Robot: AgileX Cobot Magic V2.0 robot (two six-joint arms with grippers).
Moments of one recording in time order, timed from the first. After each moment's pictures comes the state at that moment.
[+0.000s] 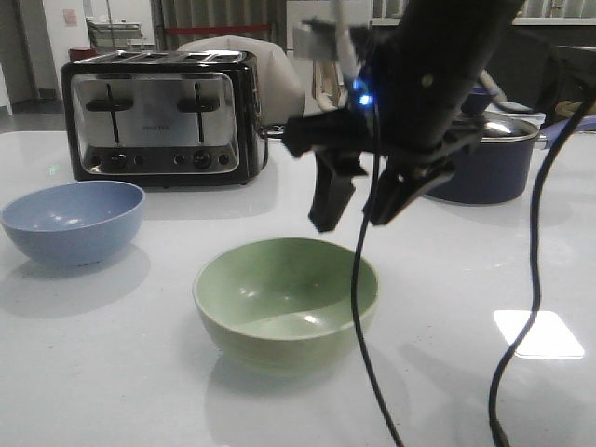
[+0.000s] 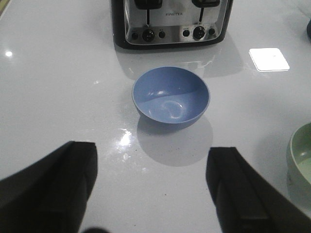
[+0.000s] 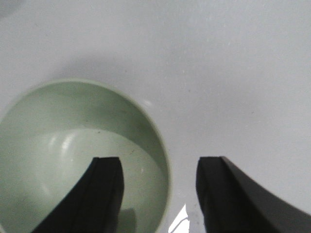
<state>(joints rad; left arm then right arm) -0.06 0.57 -0.65 -0.11 0.66 0.08 0.52 1.69 -1.21 0.21 0.66 -0.06</state>
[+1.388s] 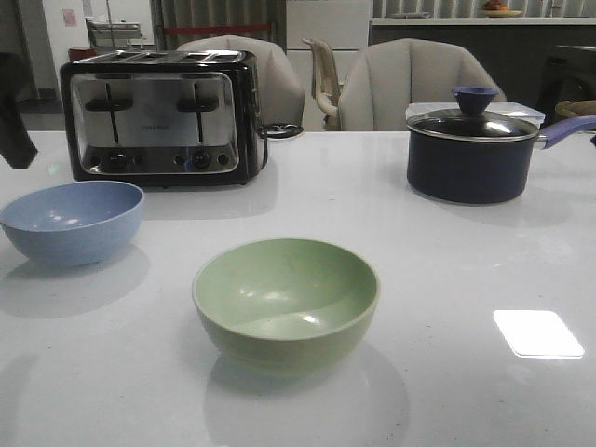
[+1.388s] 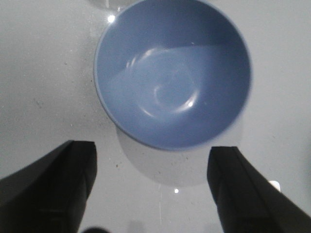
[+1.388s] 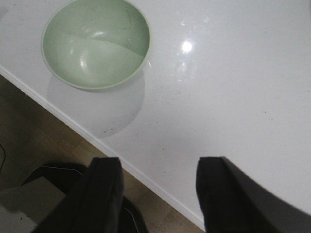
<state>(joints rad) -0.10 1.57 -1.13 -0.11 0.68 0.10 0.52 0.85 -0.72 0.07 0.77 -0.06</state>
